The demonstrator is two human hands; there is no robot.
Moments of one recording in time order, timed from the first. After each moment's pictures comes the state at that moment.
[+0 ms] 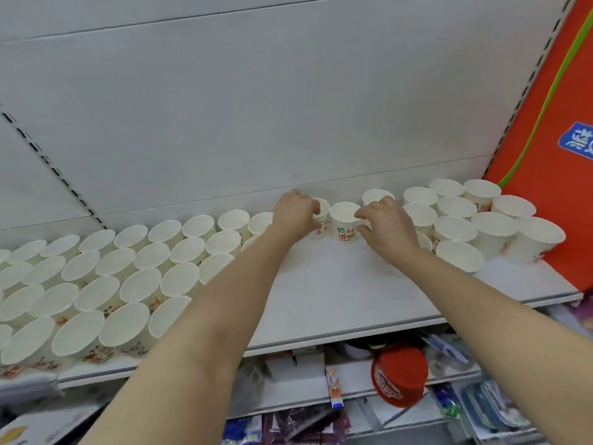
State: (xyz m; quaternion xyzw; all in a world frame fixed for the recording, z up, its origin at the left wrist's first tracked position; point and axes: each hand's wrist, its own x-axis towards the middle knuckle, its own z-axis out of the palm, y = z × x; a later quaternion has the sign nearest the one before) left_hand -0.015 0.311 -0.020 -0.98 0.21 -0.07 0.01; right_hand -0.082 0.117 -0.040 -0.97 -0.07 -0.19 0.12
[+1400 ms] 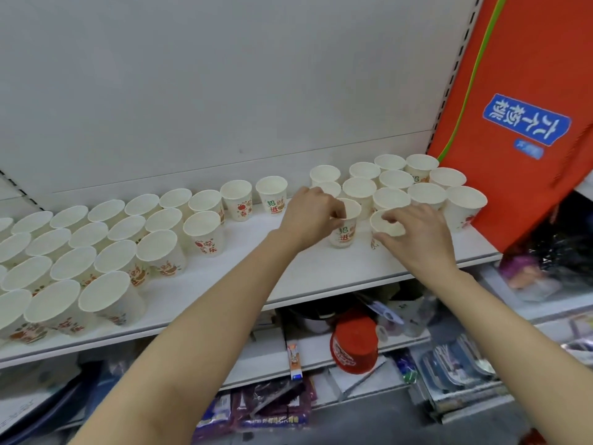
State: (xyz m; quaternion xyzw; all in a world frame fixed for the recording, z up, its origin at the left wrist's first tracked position) left_hand -0.109 0.199 -0.026 -0.92 0.35 -0.12 -0.10; right_hand -0.190 -0.002 -0.063 -0.95 0.00 -0.26 0.15
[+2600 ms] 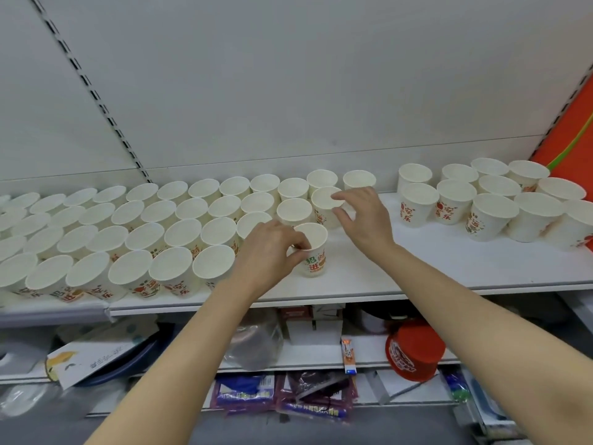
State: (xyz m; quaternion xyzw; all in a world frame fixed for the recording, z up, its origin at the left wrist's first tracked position) left_hand -0.186 0.420 -0.033 -0.95 0.22 -0.14 -0.16; right_hand -0.111 0.214 -0.069 -0.89 -0.14 -0.26 0.34
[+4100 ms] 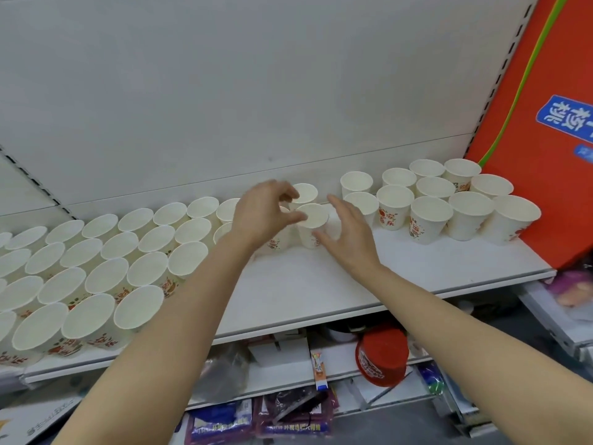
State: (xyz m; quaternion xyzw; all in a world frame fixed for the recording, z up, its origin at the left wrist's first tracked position) left_hand -0.078 0.320 -0.006 -0.94 0.18 -0.11 -0.25; right_hand -0.115 0.143 -0.080 -0.89 -0.06 -0.22 0.40
